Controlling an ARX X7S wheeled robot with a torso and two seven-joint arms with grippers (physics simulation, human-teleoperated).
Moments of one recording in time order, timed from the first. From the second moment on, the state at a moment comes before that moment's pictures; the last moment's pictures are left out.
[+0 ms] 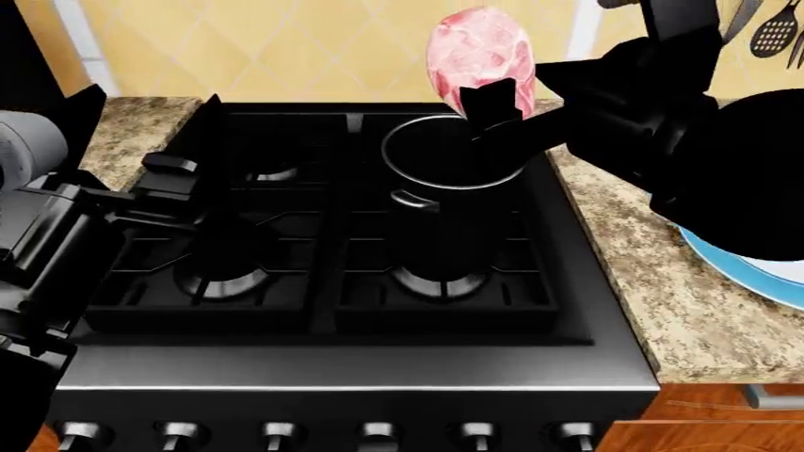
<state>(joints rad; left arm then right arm) -0.65 -0.64 -0.16 0.80 -1.24 -0.91 -0.53 1.38 0.63 -0.46 -0.20 1.57 1.14 0.57</state>
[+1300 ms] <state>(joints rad) -0.60 -0.60 -0.09 0.66 -1.09 -0.82 -0.40 1.63 0.46 -0.73 0.36 1.33 1.23 0.19</state>
